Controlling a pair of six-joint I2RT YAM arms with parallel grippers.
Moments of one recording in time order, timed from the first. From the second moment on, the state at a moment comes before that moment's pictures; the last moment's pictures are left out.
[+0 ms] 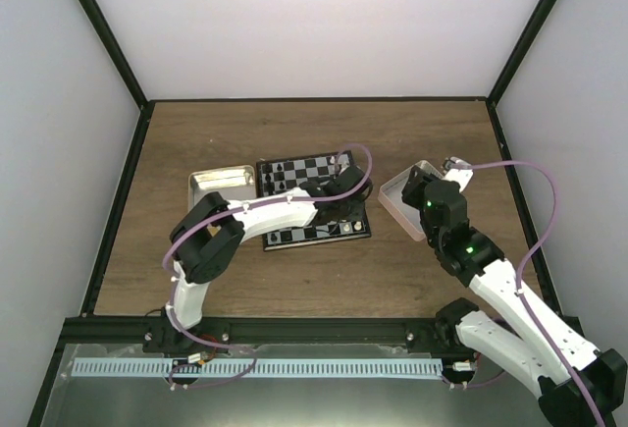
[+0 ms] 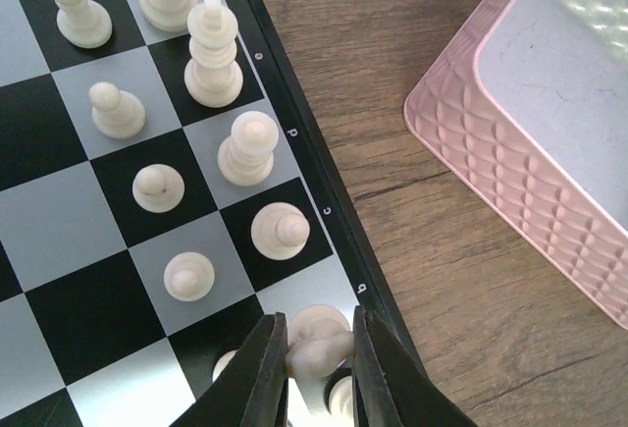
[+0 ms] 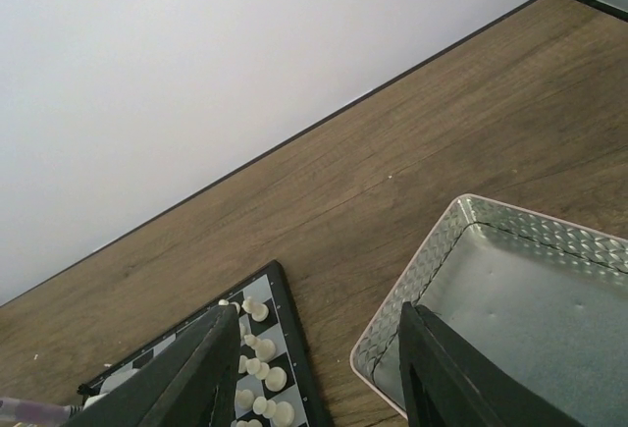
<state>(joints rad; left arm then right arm) -0.95 1.99 1.44 -0.39 -0.16 -0.71 0.52 0.77 0.65 -0.22 0.50 0.70</state>
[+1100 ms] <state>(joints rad) -0.99 2.12 1.57 -0.52 -0.23 -0.69 0.52 0.67 0.62 -0.24 0.60 0.74</state>
